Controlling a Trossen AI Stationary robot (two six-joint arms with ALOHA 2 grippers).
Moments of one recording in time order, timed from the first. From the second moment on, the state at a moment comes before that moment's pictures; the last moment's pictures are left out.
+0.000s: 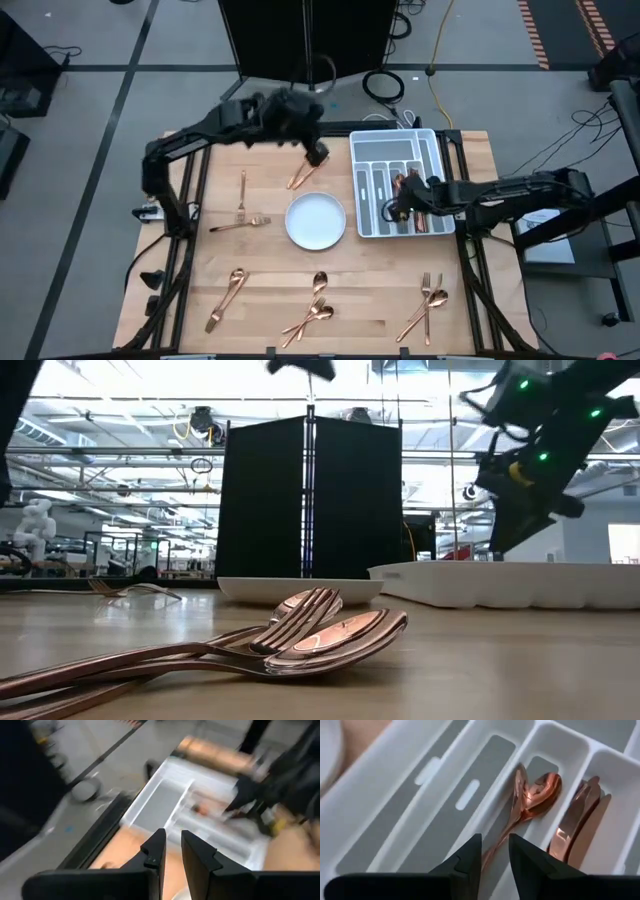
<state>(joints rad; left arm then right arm) 0.22 1.77 2.14 -1.02 -0.23 -0.17 -0.05 1.08 0.56 -0.62 0.47 0.86</state>
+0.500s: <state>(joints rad) 0.17 1.15 0.93 -0.10 -0.27 -0.36 -0.09 1.28 0.56 -0.55 0.43 0.85</state>
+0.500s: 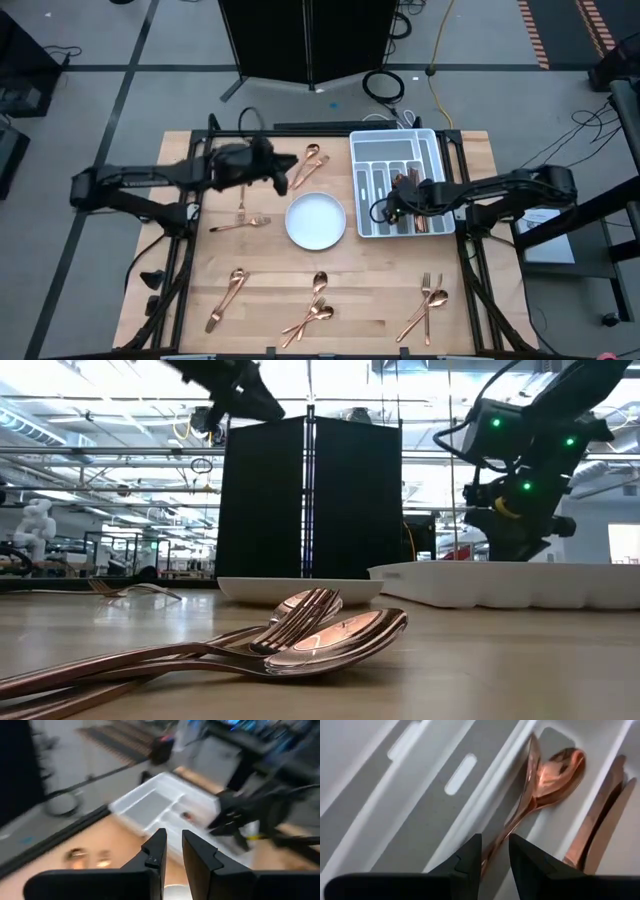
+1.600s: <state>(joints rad) 0.09 1.12 0.63 0.42 -0.17 -0.27 -0.13 1.19 0.58 -0.57 0.44 1.07</state>
